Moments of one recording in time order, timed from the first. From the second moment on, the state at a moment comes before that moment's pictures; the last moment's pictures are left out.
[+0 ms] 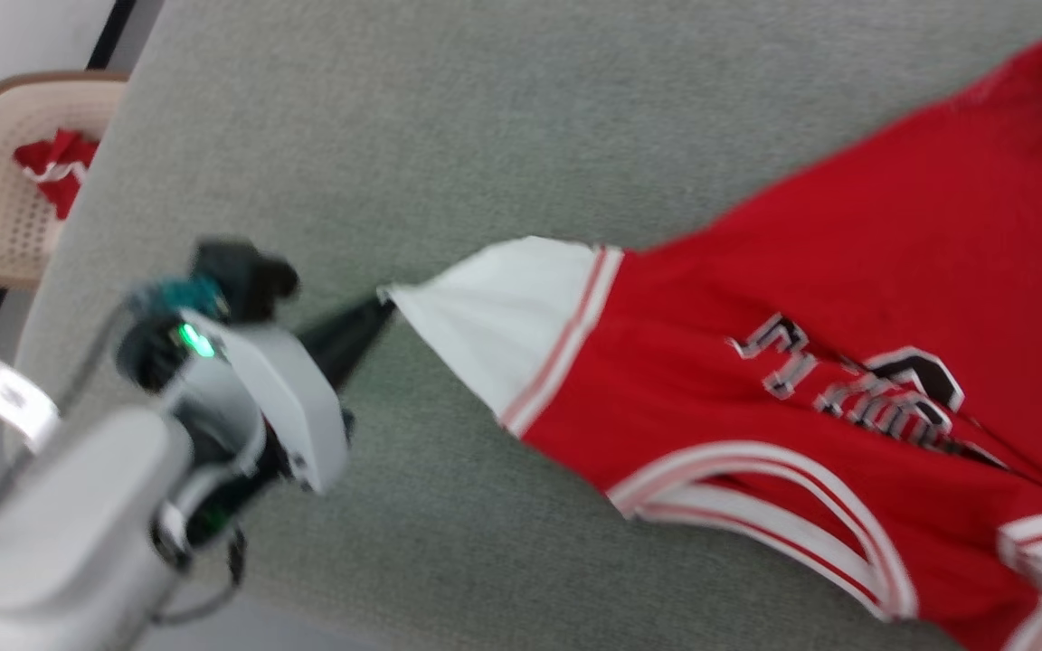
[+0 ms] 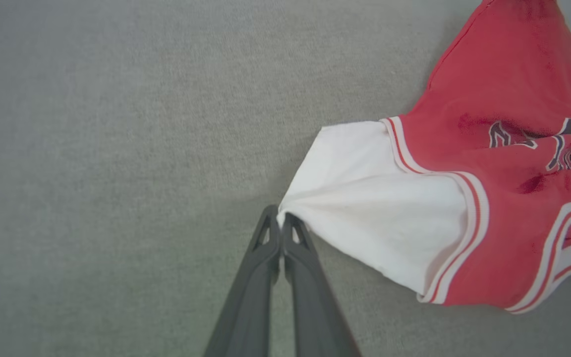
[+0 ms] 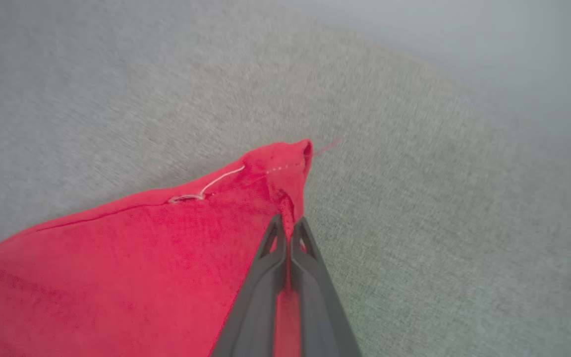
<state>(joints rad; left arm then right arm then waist) -0.62 0.64 -0.68 0.10 -0.90 -0.04 0.19 -1.25 -0.60 0.65 0.80 0.84 0.13 0.77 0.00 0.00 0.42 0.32</state>
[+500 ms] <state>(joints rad) -1.10 0.72 -0.59 0.18 -0.83 -0.03 0.40 -1.28 -0.64 0.59 0.59 0.86 0.13 0.51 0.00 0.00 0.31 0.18</state>
